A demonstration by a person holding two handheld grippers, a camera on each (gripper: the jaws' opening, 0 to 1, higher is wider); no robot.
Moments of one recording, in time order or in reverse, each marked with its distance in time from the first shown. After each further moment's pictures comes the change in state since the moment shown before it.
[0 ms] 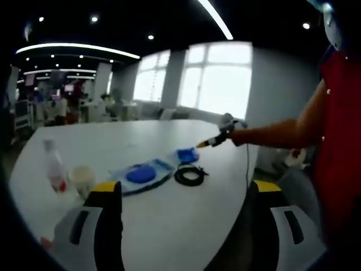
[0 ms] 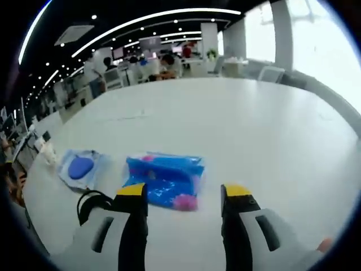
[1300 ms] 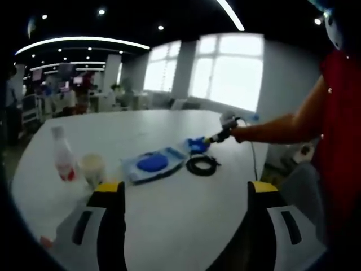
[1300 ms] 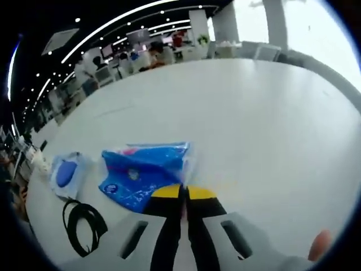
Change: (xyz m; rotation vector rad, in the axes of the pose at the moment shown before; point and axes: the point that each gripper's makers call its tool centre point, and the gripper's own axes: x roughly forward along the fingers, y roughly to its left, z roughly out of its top) left arm -0.003 0.019 -0.014 -0.026 0.054 0.074; right arm 0.027 0.022 -0.024 0.105 0.076 0.023
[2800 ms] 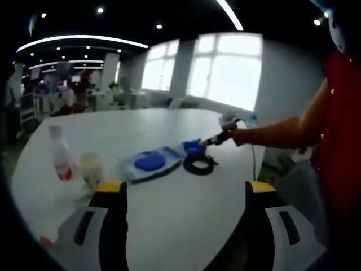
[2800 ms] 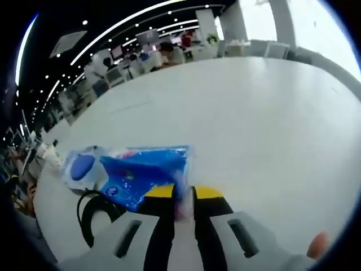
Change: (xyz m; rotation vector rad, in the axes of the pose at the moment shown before) left arm 0.000 -0.004 -0.001 -0.002 0.007 -0.021; right arm -0.004 0.023 -0.014 0.005 -0.006 0.073
